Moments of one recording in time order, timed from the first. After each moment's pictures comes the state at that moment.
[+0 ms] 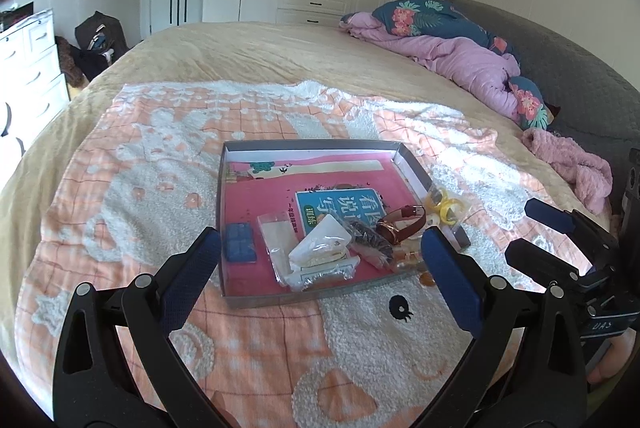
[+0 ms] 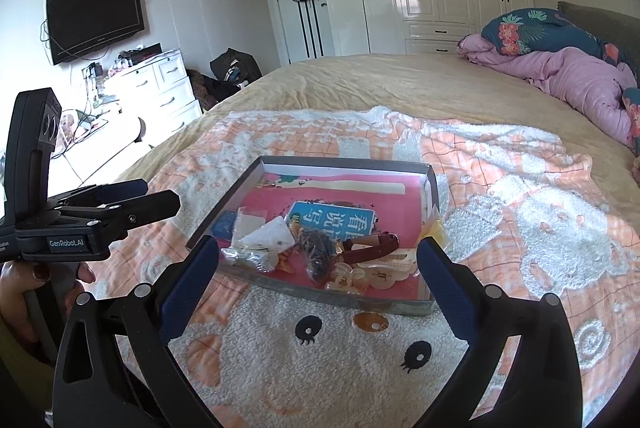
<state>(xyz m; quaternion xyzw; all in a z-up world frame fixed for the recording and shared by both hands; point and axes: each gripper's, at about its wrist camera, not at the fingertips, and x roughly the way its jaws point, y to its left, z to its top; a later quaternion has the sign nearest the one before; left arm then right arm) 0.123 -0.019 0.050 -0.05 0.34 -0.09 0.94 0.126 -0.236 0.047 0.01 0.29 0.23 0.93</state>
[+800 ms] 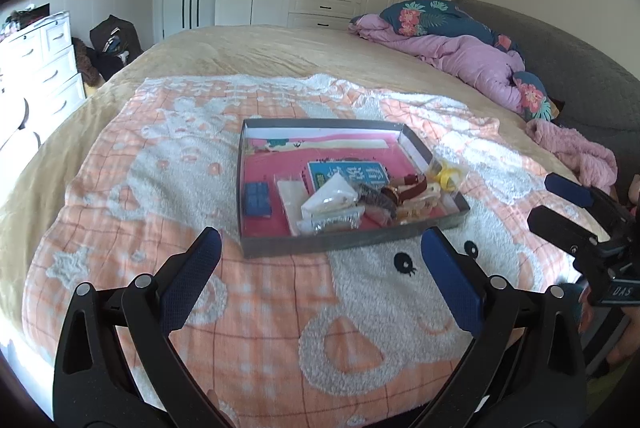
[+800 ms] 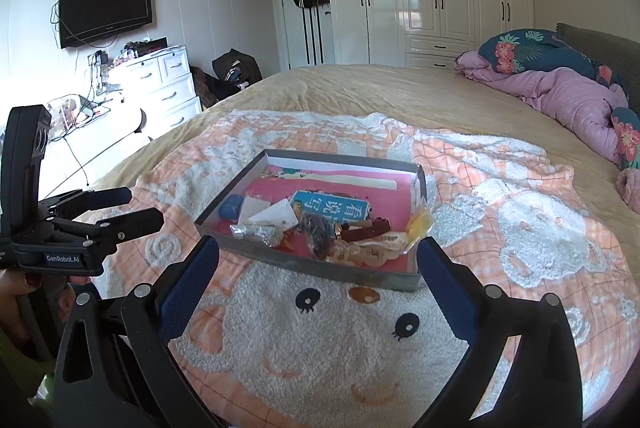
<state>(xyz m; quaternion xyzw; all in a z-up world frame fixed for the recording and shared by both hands) 0.065 -0.017 0.034 -0.04 0.33 -0.07 0.94 0.079 -0.242 0.047 -0.02 0.28 0.22 0.94</state>
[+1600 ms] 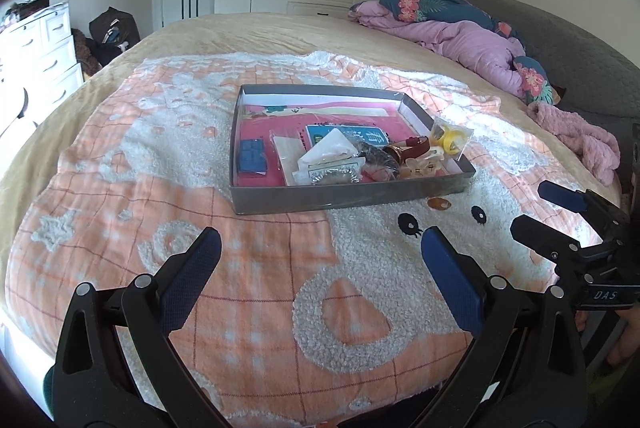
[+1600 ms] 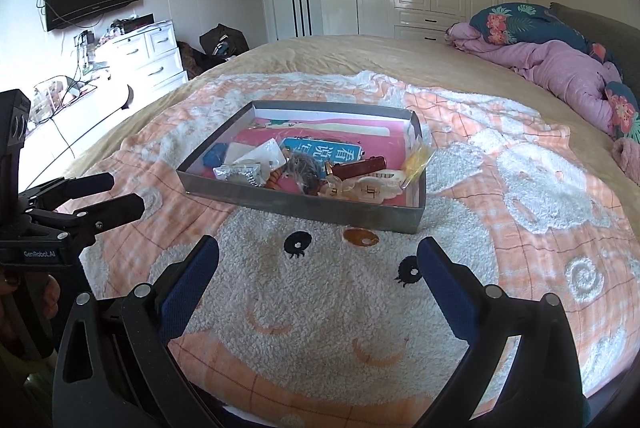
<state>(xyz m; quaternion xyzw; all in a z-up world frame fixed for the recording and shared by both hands) 0.049 -0.020 -0.004 -0.04 0.34 -0.07 0.94 0.070 -0.243 -0.006 -0.03 0.32 0.20 0.93</state>
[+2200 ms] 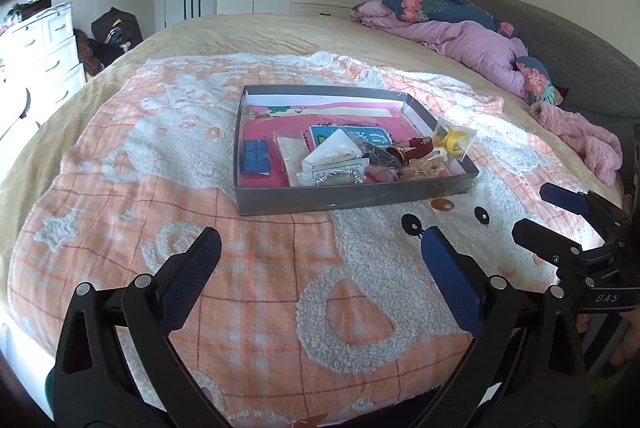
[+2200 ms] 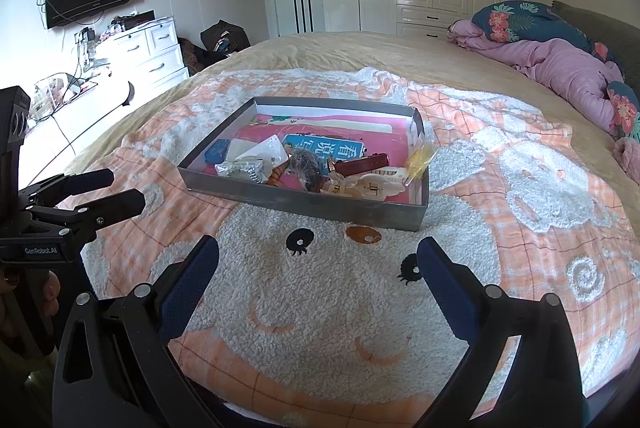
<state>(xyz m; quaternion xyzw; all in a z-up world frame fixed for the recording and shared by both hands) 0.051 -0.018 -0.003 -0.03 0.35 -0.07 0.94 0.070 -0.241 -0.007 -0.03 0.32 0.20 0.92</state>
